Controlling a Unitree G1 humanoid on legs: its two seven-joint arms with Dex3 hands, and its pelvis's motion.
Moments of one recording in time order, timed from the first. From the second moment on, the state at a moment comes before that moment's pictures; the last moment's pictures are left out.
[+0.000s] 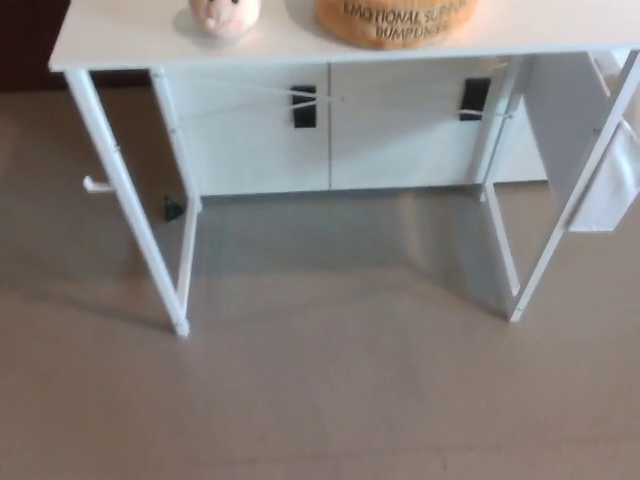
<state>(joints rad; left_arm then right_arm) 0.28 0.57 -0.13 1.34 0.27 -0.30 -0.08 0.27 -0.57 0.08 1.34 -0.25 -0.19 0.09</state>
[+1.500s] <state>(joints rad) 0.26 0.59 -0.16 1.35 0.29 -0.30 -0.10 0.29 -0.55 0.08 1.34 -0.26 -0.19 0.11</state>
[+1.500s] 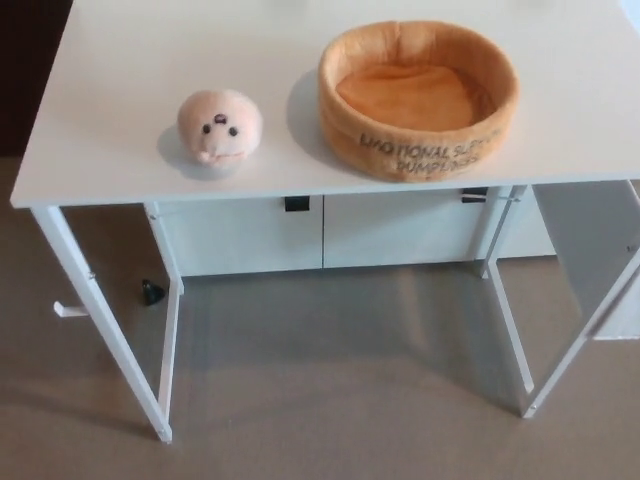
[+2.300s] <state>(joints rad) 0.25 0.60 -0.16 1.35 0.30 -0.30 -0.11 0.27 -0.55 0.07 1.34 -0.27 -0.19 0.12</state>
